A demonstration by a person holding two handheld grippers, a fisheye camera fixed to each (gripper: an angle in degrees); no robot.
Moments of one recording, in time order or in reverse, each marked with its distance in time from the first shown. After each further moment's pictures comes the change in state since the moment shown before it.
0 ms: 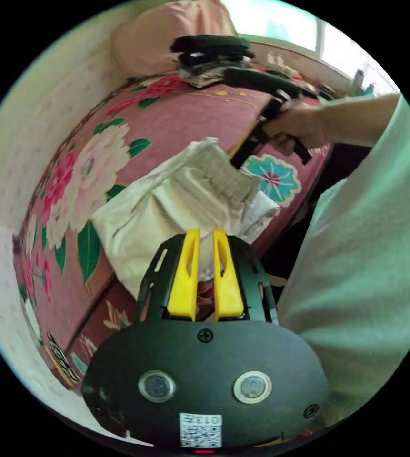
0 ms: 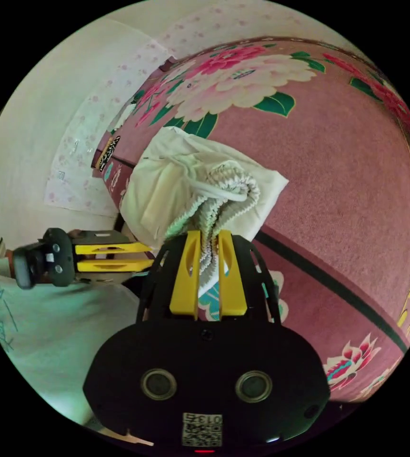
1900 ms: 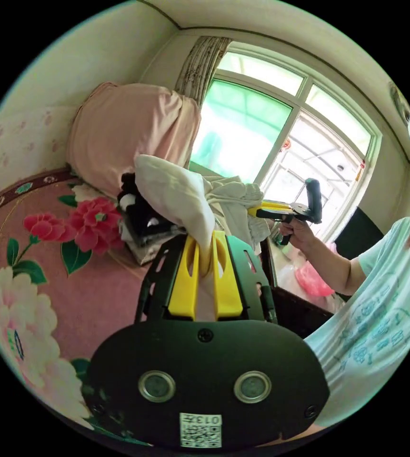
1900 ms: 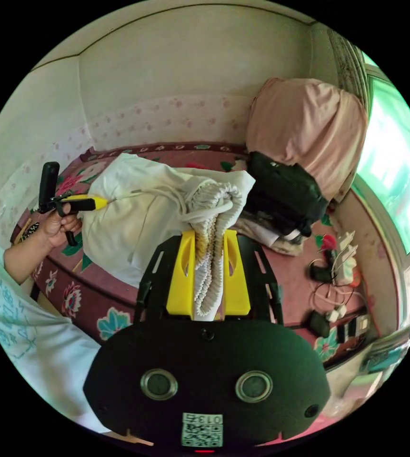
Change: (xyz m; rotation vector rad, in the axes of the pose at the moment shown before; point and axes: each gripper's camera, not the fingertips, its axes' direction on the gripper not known) left arm -0.166 -0.399 -0.309 0.676 0.664 0.054; right arm 0.270 0.243 -0.515 0.687 0.753 0.128
